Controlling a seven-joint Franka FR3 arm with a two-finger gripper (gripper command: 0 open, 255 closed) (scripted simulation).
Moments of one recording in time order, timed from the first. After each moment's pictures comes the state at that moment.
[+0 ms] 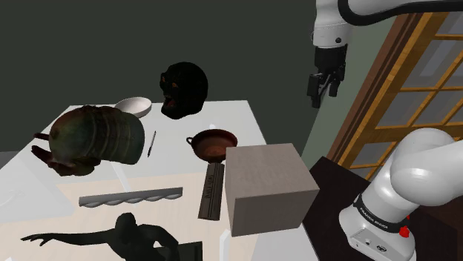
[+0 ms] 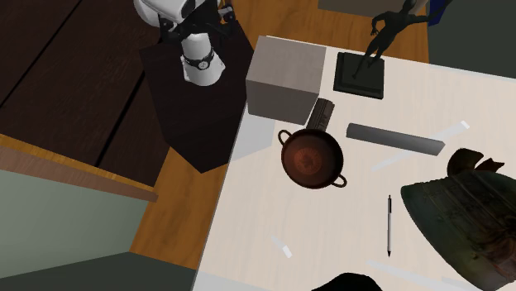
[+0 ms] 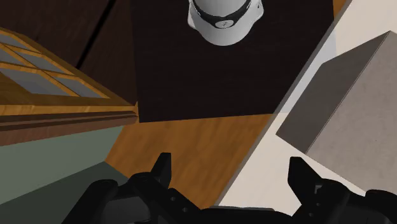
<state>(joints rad) 0.00 -0.74 0.06 -2.41 -0.05 1.47 0.15</state>
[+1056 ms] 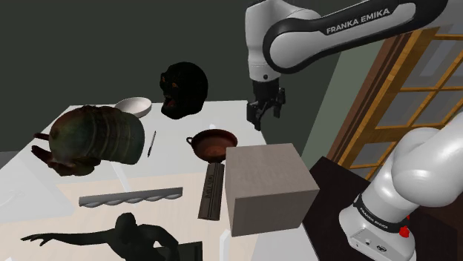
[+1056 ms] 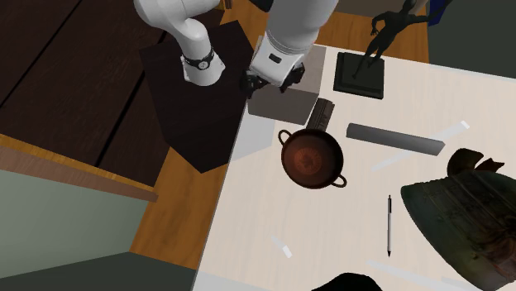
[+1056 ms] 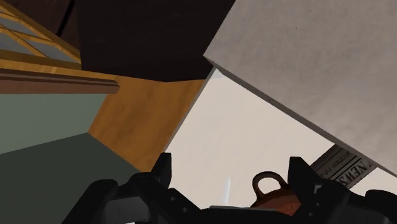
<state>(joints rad) 0.05 -0.33 0.27 -2.32 -0.01 1.82 0.40</state>
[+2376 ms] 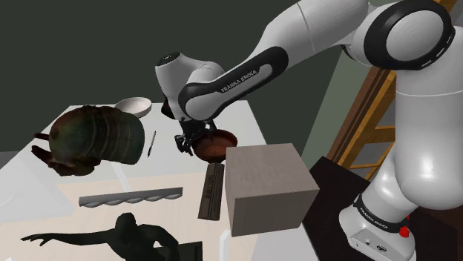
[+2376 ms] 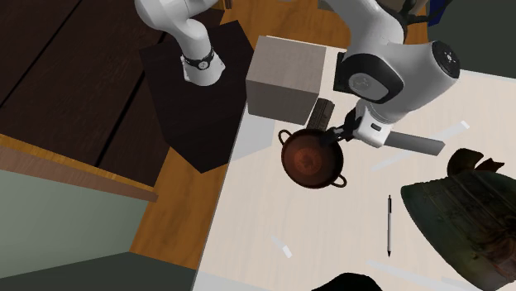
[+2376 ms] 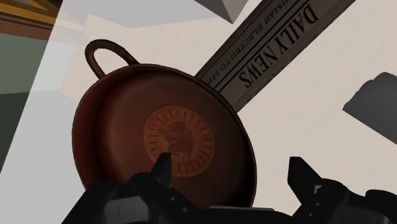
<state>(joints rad) 0.20 0.44 0.37 -1.74 -0.33 1.97 0.78</state>
